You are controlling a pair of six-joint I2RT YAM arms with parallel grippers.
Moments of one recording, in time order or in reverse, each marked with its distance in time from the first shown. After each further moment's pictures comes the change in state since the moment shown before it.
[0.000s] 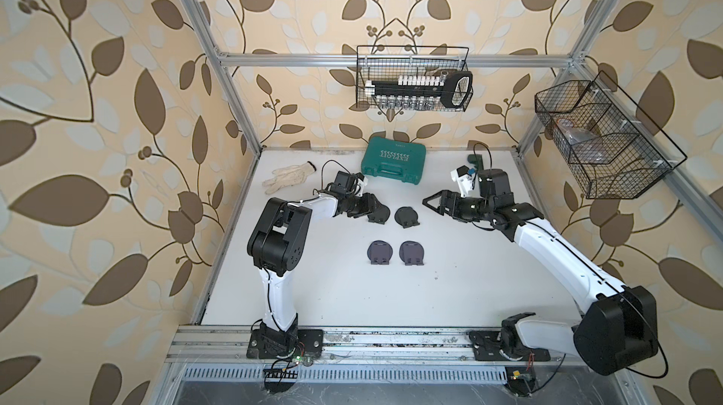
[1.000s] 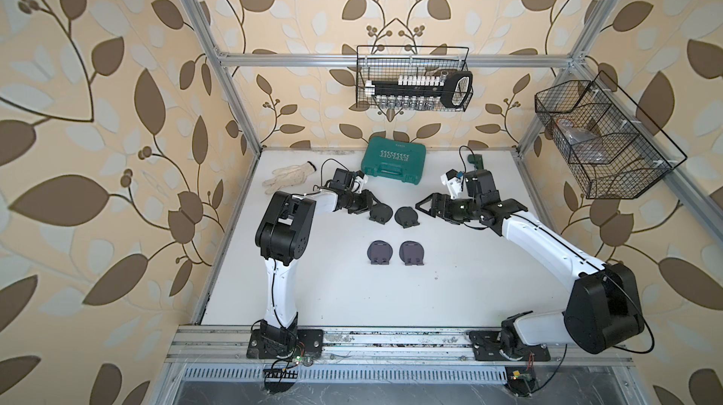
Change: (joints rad) left arm 0.027 0.114 0.102 -0.006 0.116 0.033; right arm 0.034 0.099 0.015 0.013 0.019 -0.007
